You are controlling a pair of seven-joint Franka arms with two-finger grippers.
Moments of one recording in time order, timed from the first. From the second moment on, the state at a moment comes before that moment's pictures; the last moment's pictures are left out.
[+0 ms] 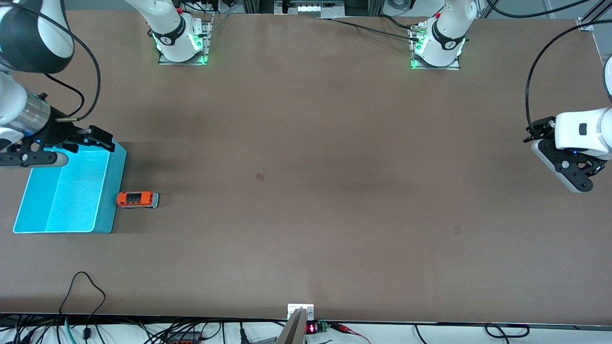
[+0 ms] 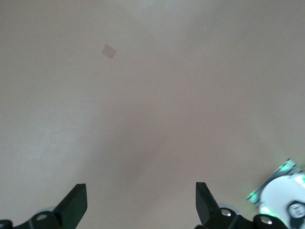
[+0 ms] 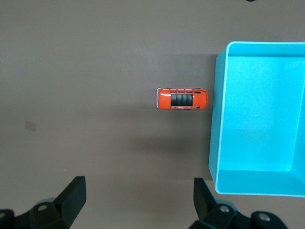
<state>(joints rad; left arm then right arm) 0.22 0.29 -0.27 -1.36 0.16 1.46 0.80 0.13 0.13 -0.12 -1.70 0.04 1.81 -0.03</state>
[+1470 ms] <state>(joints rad) -0.08 -0.04 0.02 -1.74 -0.04 1.70 -0.05 0.11 0.57 -0.13 -1.59 0.04 2.14 -1.15</state>
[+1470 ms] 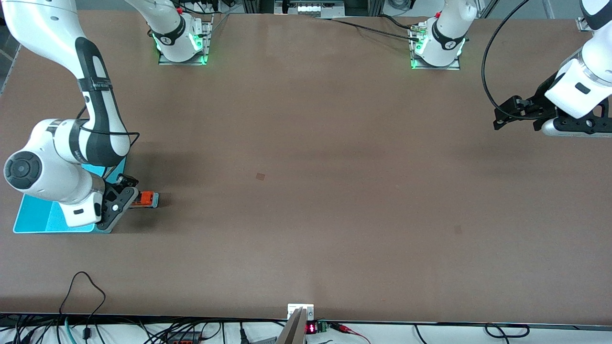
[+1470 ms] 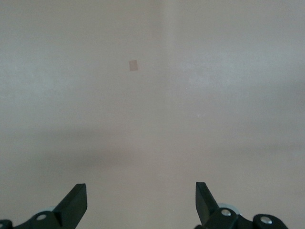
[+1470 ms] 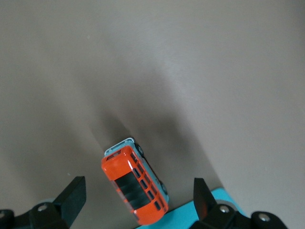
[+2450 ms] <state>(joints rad) -0.09 -0.04 0.01 -1.72 -0.04 1.66 -0.03 0.07 0.67 -0.13 -1.62 0.04 2.19 -1.54</state>
